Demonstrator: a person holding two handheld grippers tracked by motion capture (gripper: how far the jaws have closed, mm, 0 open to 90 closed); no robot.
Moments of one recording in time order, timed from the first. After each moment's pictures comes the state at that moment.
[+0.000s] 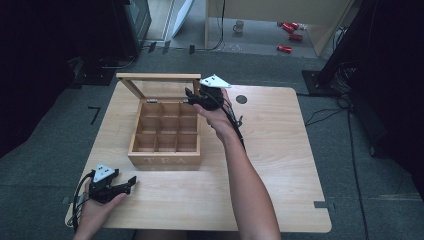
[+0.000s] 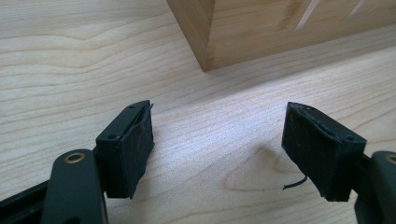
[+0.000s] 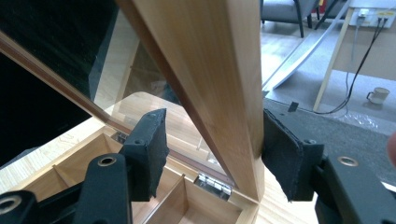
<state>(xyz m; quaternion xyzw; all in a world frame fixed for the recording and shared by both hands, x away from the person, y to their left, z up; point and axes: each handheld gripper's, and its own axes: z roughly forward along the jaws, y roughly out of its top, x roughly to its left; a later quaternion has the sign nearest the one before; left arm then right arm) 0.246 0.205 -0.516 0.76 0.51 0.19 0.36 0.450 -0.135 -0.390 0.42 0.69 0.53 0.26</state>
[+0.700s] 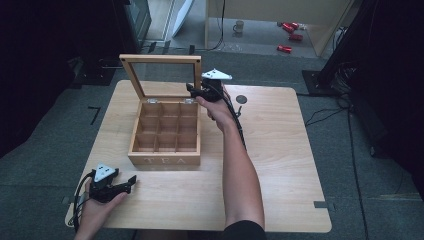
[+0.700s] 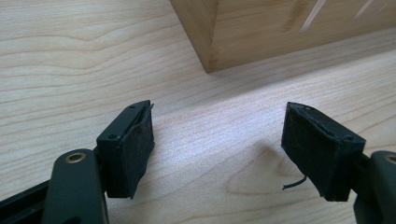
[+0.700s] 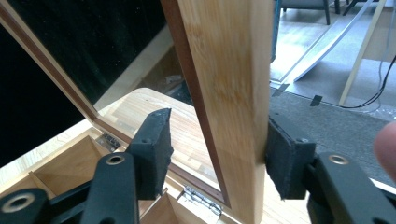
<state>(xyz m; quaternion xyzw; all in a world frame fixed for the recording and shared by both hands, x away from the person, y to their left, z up) 0.248 0.204 -0.517 0.76 0.52 0.20 0.35 0.498 -0.143 -0.408 0.42 0.70 0.54 0.21</state>
